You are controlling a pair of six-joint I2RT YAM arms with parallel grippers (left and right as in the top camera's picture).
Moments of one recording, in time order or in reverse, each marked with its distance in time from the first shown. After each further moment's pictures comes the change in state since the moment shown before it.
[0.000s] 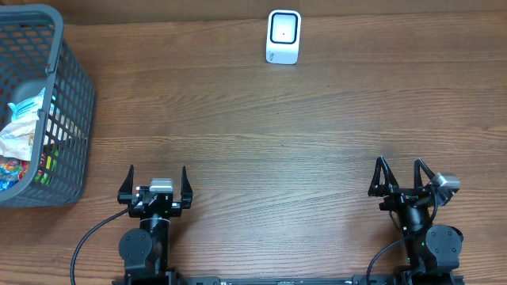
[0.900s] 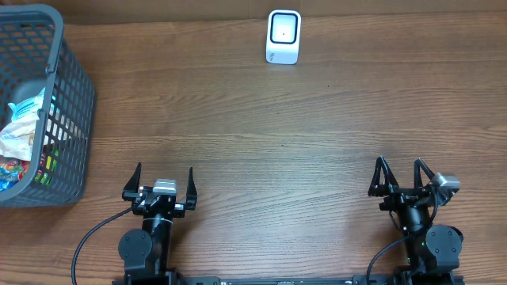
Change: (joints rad) left arm 0.000 0.000 0.000 0.010 0.091 -0.026; right arm 0.000 0.000 0.000 0.000 0.000 0.000
